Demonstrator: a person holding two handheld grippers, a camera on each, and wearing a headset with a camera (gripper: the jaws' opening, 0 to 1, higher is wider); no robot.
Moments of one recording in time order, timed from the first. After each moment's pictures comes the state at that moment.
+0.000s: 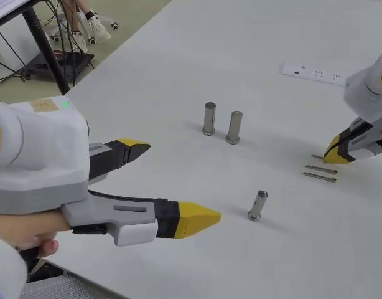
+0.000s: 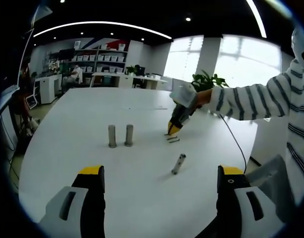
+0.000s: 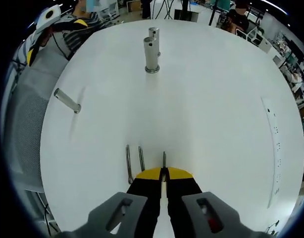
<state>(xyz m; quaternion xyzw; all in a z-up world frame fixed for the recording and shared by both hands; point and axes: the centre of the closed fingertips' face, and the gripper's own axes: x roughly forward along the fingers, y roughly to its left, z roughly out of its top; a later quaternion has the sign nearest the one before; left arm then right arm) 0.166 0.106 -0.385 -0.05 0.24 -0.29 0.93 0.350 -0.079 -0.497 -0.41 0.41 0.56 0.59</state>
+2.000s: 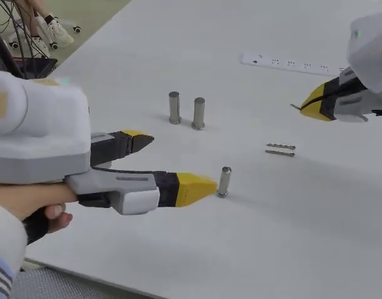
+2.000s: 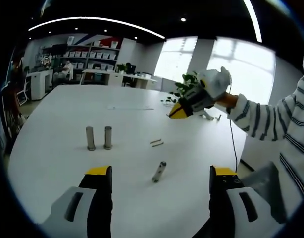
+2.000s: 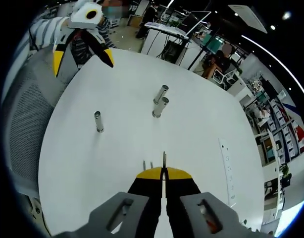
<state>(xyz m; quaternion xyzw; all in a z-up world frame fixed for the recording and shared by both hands) 0.169 0.061 -0.381 -0.08 0.24 -0.33 0.91 0.300 -0.074 -0.386 -0.45 0.20 0.52 0.70</state>
